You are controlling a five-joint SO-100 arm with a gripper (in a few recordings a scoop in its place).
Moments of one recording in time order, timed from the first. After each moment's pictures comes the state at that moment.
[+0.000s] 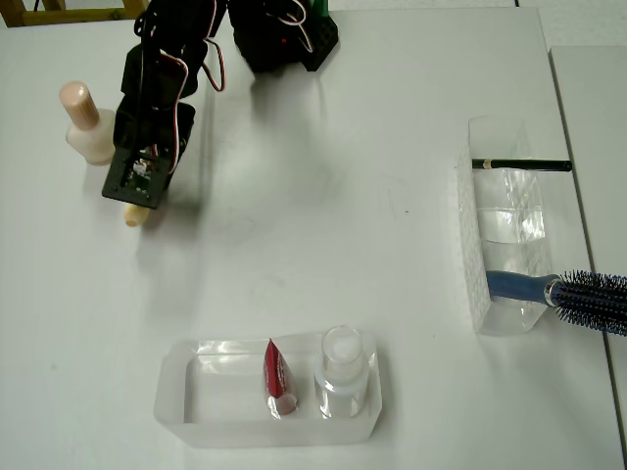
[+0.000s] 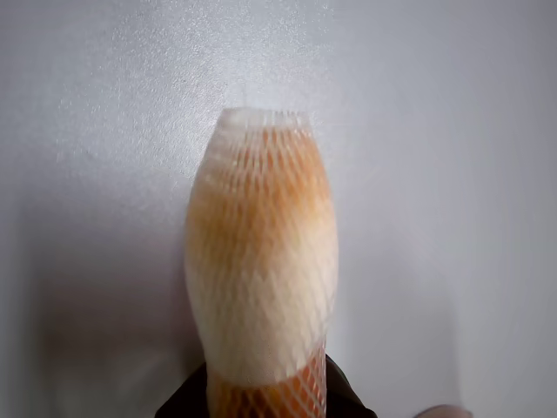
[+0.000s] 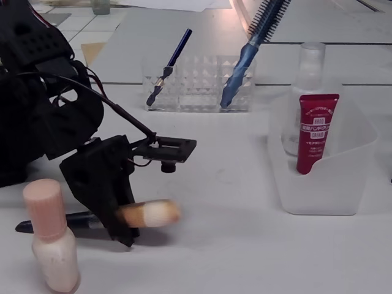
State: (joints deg) arm 35.3 104.2 139.7 18.8 -120.2
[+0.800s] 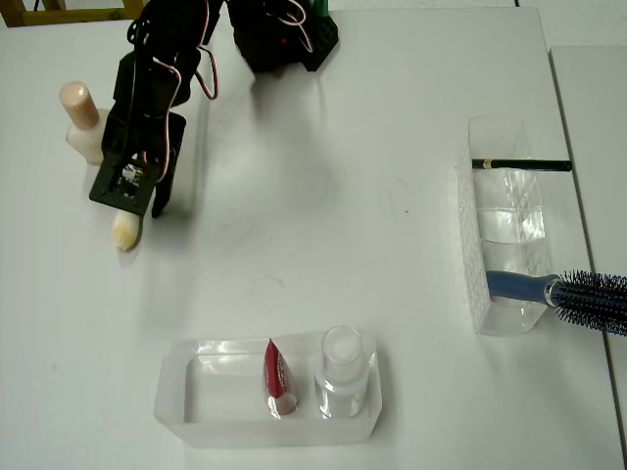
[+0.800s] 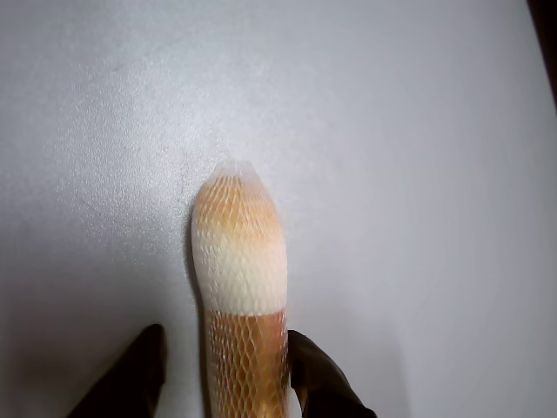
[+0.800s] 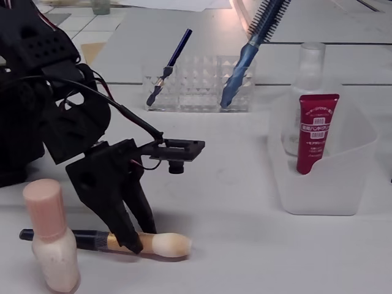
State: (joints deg) arm 35.3 99.6 134.7 17.5 -120.1
